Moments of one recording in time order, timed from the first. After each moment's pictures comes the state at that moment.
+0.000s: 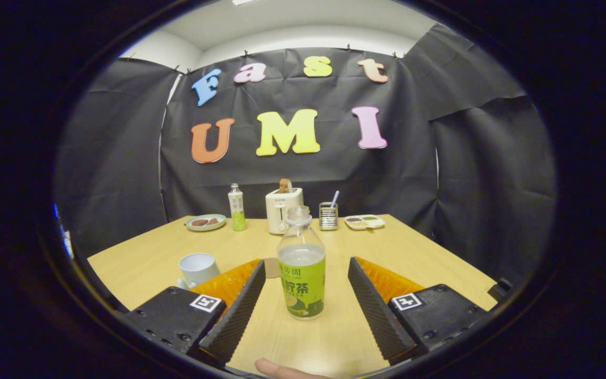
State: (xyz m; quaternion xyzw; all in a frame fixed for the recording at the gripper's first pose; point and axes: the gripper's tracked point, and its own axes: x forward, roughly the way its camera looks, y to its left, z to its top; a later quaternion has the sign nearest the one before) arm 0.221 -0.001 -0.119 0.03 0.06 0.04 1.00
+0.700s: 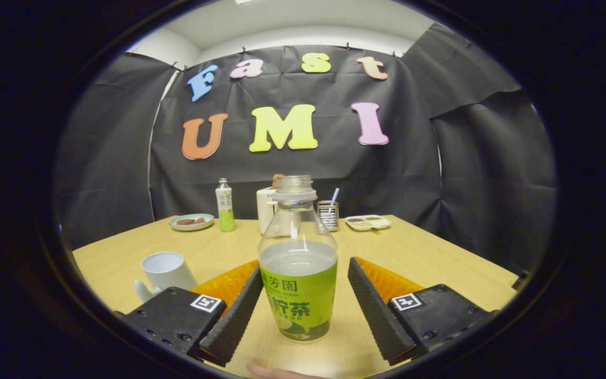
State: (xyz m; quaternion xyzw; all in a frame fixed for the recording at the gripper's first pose) arm 0.293 0.001 -0.144 0.02 0.04 0.02 1.00
